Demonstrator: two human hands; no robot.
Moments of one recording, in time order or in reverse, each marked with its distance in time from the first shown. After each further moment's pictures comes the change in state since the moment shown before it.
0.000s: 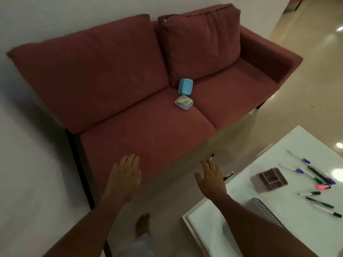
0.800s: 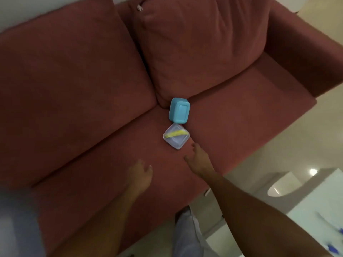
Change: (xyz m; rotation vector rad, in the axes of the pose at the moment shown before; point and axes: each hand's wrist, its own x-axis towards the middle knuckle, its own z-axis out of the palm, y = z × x) left_hand 0.456 0.072 0.042 -0.619 -0.285 -0.544; right_hand 0.479 -0.001 -0.050 0.418 -0.308 0.186
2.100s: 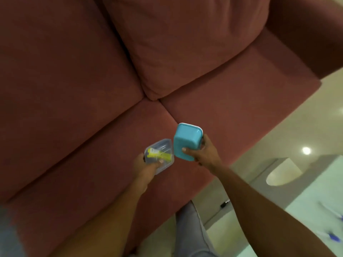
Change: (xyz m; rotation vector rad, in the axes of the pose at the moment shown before) left_hand 0.059 0.036 0.062 -0.573 -0.058 -0.198; right_hand 0.047 0.039 -0.028 0.576 -0.021 0.069
